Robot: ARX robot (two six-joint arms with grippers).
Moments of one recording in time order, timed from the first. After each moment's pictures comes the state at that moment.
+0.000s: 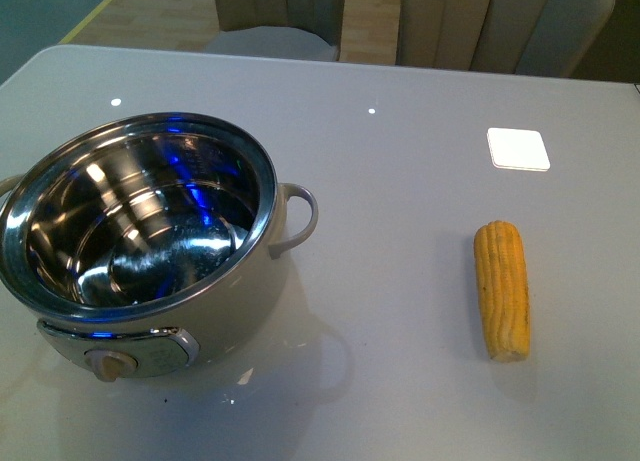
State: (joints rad) left arm 0.36 2.11 0.78 1.05 -0.03 0.03; right arm 0.00 0.00 0.02 0.00 0.00 0.00
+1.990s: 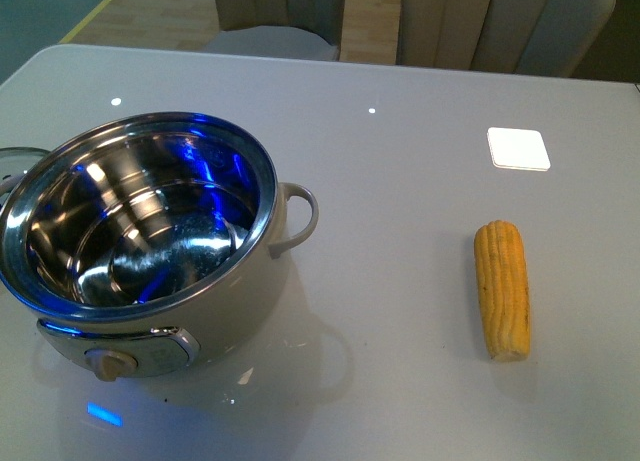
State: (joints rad) left arm 0.37 2.71 1.22 1.15 0.07 0.04; right arm 0.00 0.00 0.02 0.00 0.00 0.00
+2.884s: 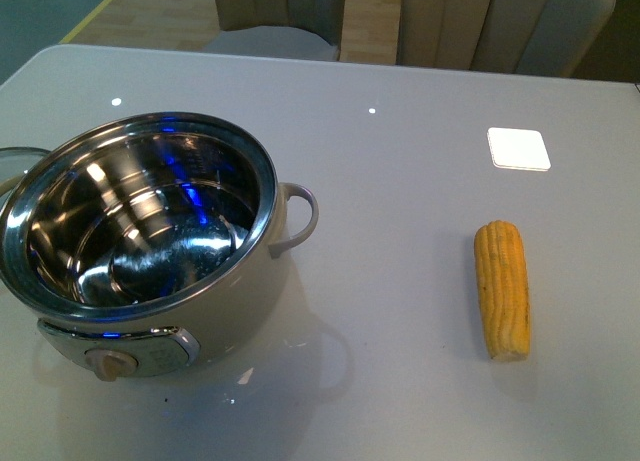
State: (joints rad) left arm 0.35 1.86 0.74 0.92 0.02 -0.09; right arm 0.00 0.00 0.02 0.00 0.00 0.00
